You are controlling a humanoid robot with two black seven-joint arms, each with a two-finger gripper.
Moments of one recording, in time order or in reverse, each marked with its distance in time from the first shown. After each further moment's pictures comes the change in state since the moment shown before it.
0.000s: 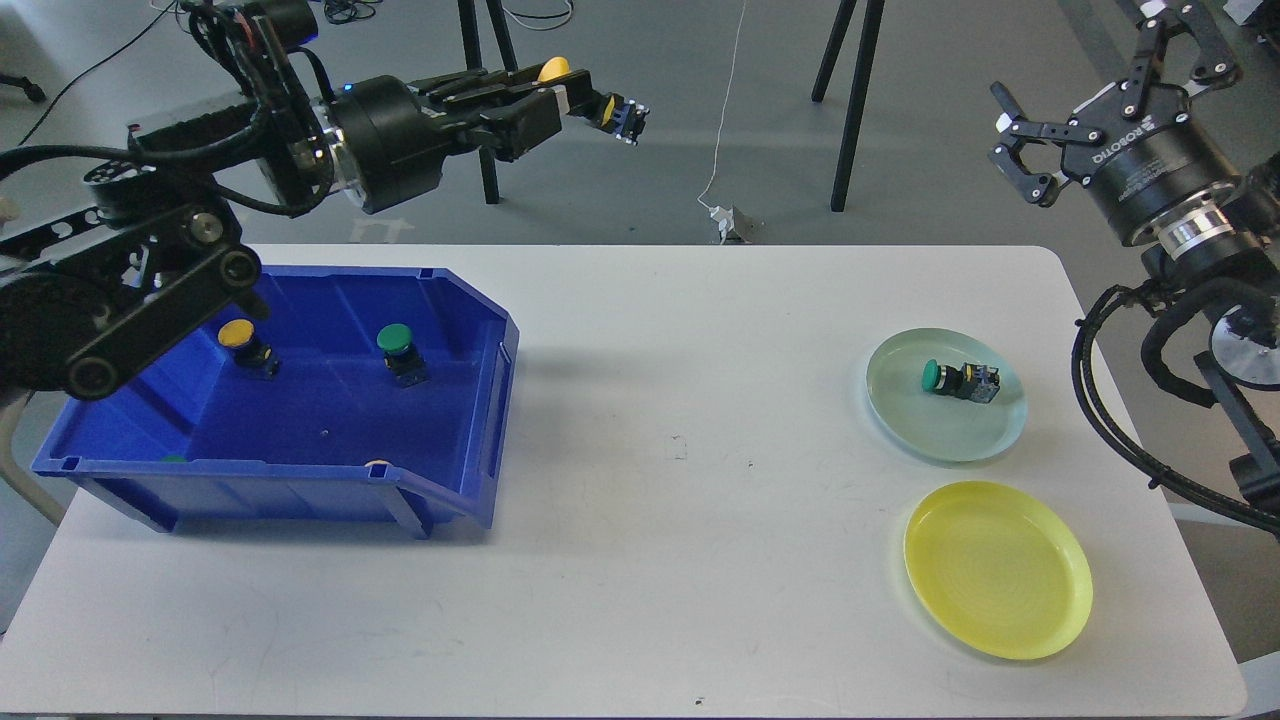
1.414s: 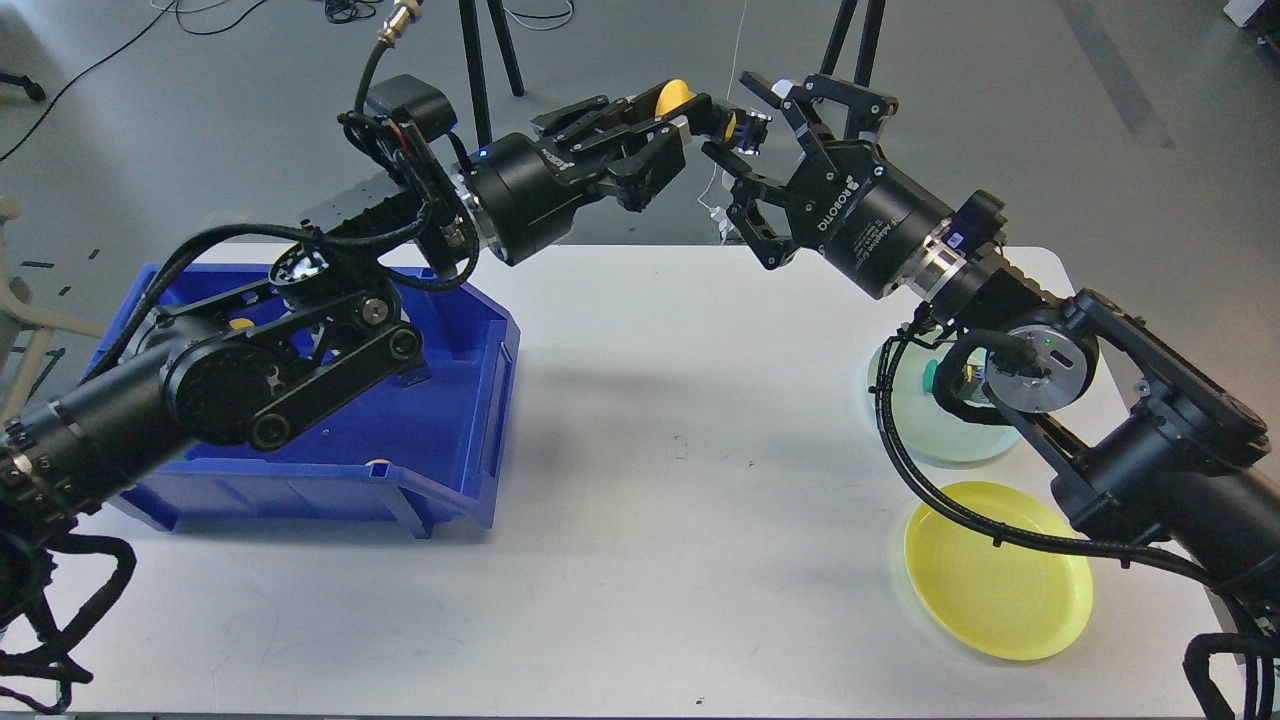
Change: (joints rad) left arm 0.059 -0.216 0.024 0.048 0.127 0.212 0.000; right arm 0.127 0.193 -0.299 0.123 -0.135 -0.037 -0.003
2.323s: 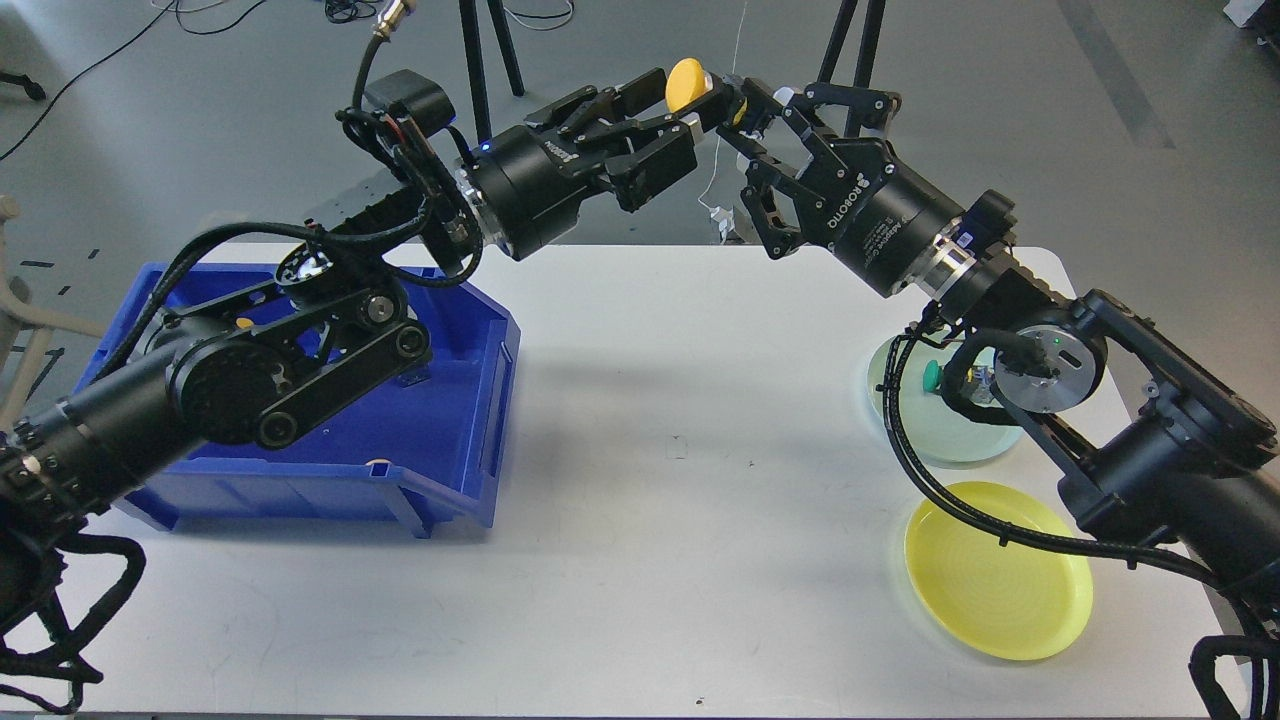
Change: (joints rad) left arm 0.003 -0.020 -0.014 -0.001 -0.019 0.039 -0.010; right arm -0.012 -0.012 0.010 0.003 0.002 0.000 0.003
